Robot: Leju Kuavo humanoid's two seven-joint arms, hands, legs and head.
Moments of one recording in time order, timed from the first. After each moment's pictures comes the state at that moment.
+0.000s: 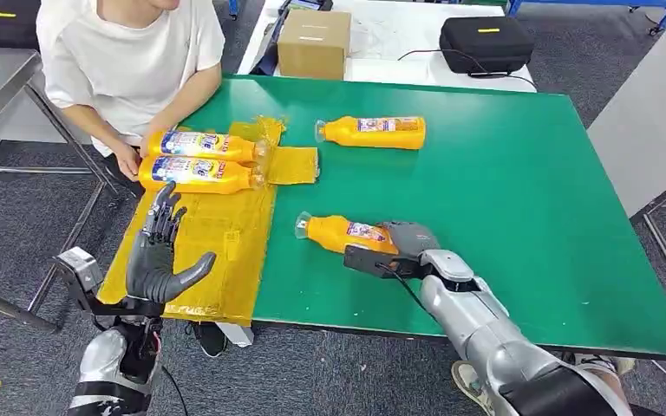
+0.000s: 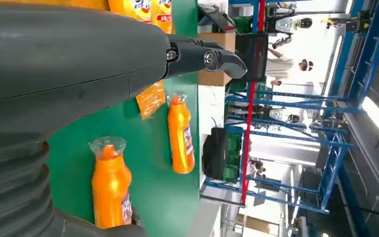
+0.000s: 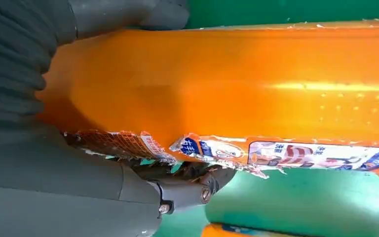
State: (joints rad) left arm -0.07 -0.13 0.02 -1.41 0.18 -0.30 -0.42; right arm -0.72 0.05 0.53 -0.42 1.01 0.02 -0.12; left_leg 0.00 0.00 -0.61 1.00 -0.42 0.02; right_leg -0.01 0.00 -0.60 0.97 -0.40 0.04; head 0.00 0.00
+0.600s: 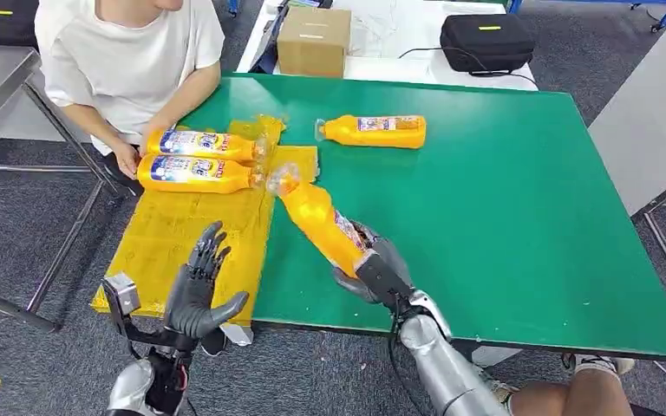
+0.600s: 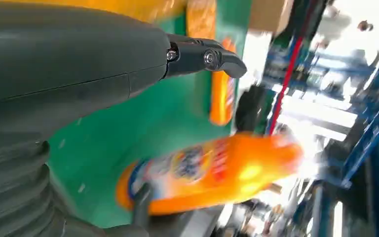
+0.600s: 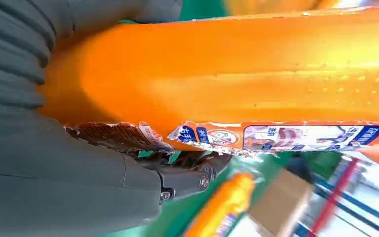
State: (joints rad) left arm 0.04 -0.18 -0.10 -1.35 0.25 -0.36 -0.39; right arm -0.37 0.14 0.36 -0.87 0.42 -0.11 -0.54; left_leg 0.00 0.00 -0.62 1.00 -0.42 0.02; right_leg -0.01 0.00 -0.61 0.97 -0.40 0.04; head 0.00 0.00
